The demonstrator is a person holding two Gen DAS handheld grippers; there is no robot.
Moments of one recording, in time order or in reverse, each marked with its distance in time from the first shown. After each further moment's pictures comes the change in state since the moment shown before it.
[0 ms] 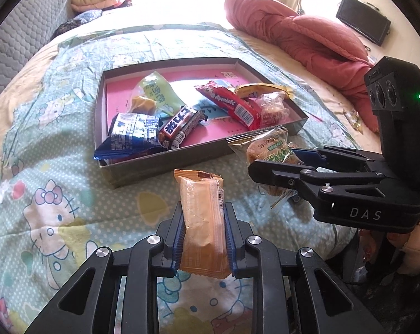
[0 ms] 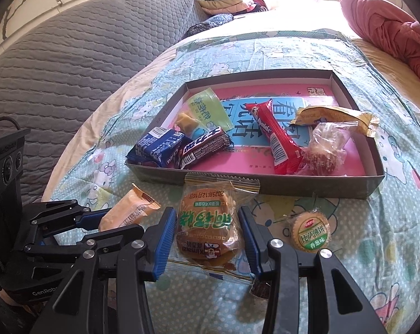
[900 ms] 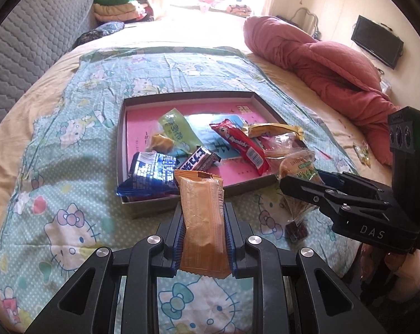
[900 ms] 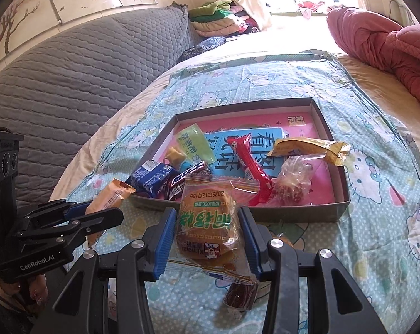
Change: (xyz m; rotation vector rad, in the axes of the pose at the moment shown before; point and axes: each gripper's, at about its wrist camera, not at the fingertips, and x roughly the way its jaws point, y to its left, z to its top) left arm -0.021 0.003 0.031 -0.080 -0.099 0.065; right arm -0.031 -0.016 0.013 0.014 -0.123 -0.024
